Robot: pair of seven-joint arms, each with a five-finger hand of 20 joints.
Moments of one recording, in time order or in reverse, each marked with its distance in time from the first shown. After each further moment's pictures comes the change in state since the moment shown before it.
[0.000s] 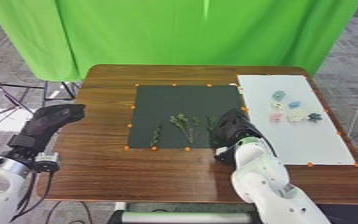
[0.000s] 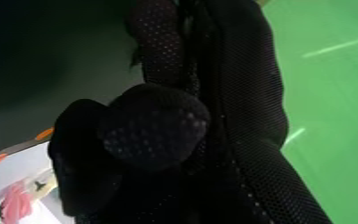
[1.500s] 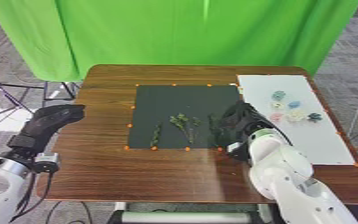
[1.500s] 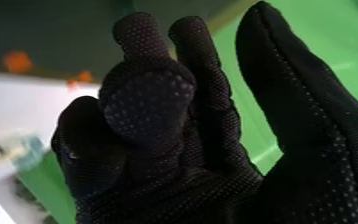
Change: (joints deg) left arm 0.2 -0.1 -0.2 0.0 0.0 -0.1 -0.1; right arm -0.2 5.7 4.7 -7.2 2.1 -8.8 -1.2
